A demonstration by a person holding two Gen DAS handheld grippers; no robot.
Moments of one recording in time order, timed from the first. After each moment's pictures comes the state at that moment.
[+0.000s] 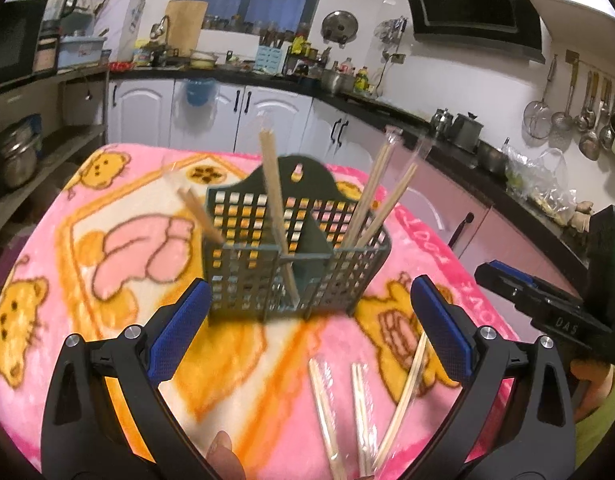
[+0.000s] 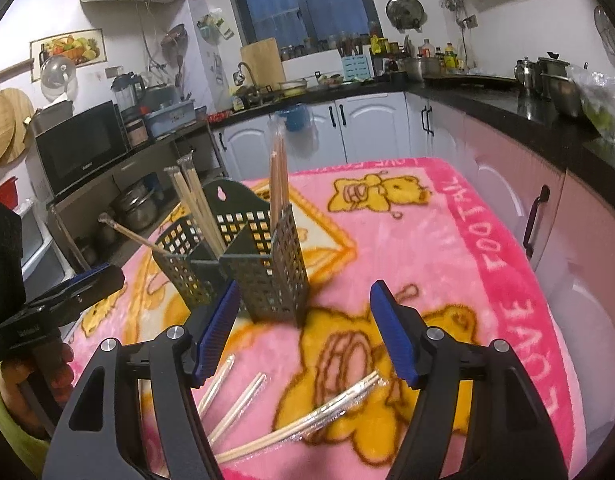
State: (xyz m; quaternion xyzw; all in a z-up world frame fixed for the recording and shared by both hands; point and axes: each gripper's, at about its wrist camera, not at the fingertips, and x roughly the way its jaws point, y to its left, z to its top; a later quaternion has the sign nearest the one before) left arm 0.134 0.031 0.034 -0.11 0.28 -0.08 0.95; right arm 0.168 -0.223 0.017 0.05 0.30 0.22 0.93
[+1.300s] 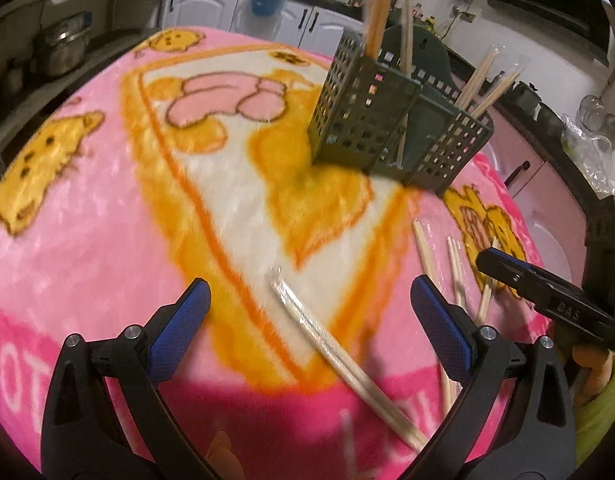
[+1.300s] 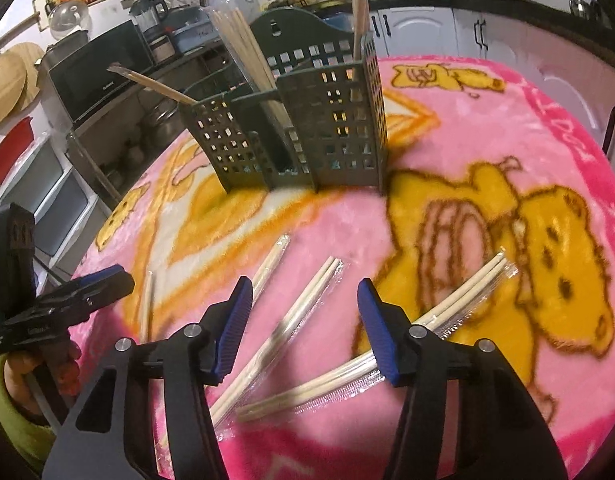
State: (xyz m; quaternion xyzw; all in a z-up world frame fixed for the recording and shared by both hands) left arm 0.083 0.093 -0.064 -0.17 0.41 -0.02 0.89; right arm 0.156 -0.155 -0.070 0.03 0.43 0.29 0.85
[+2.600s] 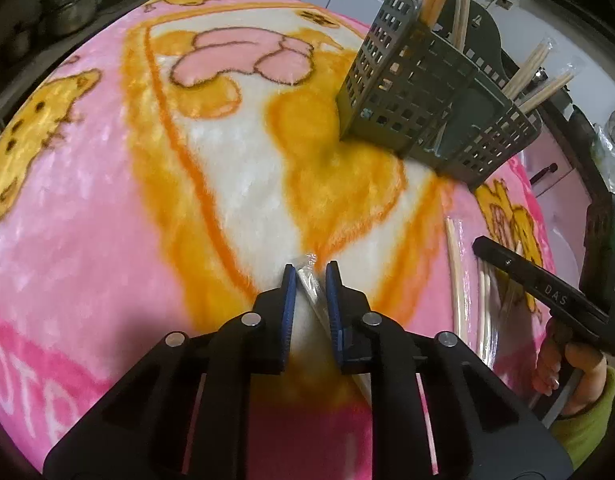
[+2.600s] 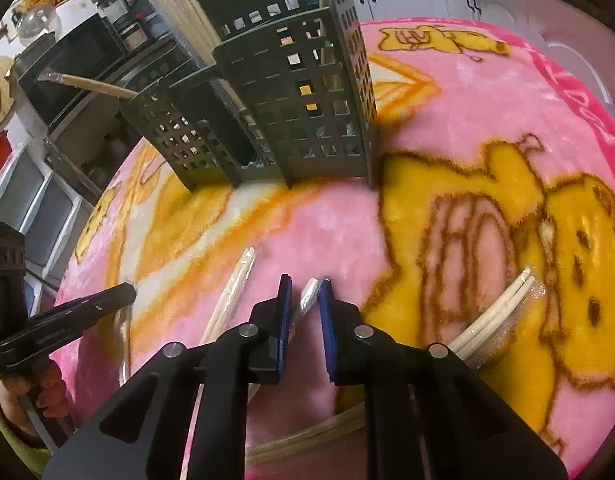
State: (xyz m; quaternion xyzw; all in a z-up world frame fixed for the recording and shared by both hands) left arm 0.118 0.100 -0.079 -0.20 0.47 0.00 0.86; right arm 0.200 -0.144 -0.087 0.04 0.48 0.28 0.83
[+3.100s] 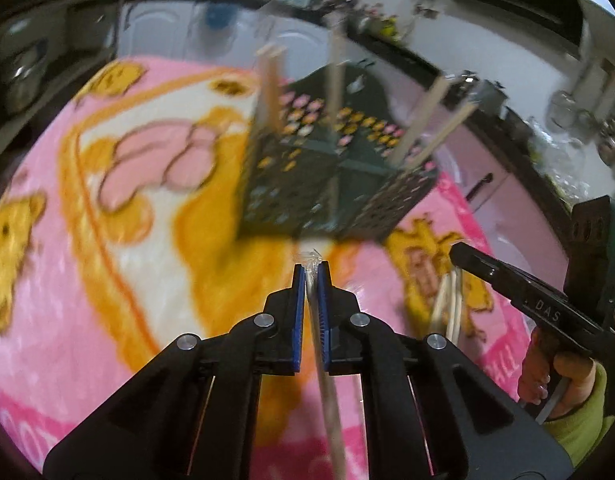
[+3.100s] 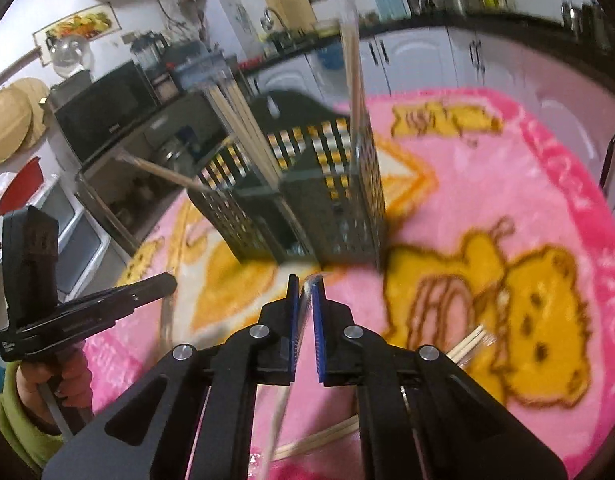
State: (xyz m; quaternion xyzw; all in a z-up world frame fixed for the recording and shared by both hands) left arm 0.137 0.060 0.000 -0.15 0.39 -0.09 0.91; right arm 0.177 -0.170 -0.005 0.07 0.37 0.31 0.87
